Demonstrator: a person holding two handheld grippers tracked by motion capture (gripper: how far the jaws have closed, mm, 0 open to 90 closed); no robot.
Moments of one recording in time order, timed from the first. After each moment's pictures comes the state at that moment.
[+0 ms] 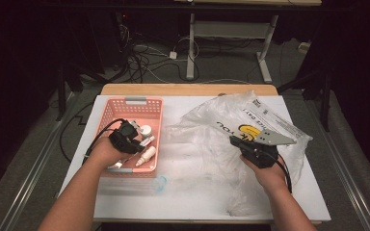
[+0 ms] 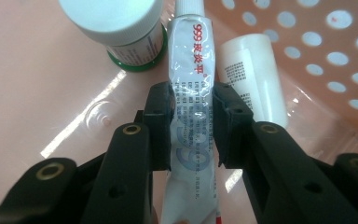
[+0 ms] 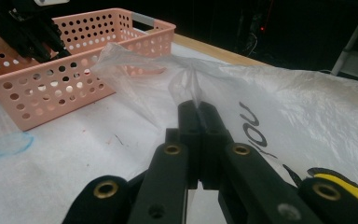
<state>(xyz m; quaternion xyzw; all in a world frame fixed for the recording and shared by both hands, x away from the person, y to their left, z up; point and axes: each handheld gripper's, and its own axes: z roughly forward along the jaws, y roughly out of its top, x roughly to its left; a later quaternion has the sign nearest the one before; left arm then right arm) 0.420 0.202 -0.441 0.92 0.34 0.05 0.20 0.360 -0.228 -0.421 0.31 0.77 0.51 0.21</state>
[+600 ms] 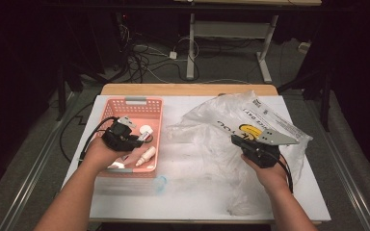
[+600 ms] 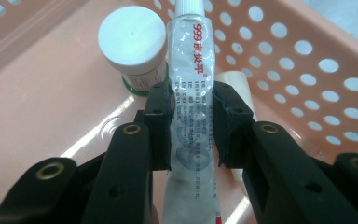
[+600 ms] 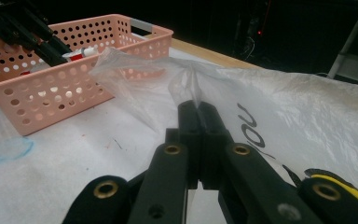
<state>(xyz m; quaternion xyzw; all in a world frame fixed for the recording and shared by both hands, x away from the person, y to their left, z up) 0.405 0.215 -0.423 0.89 0.36 0.08 0.28 0.359 -0.231 -0.418 0.31 0.77 0.52 0.22</state>
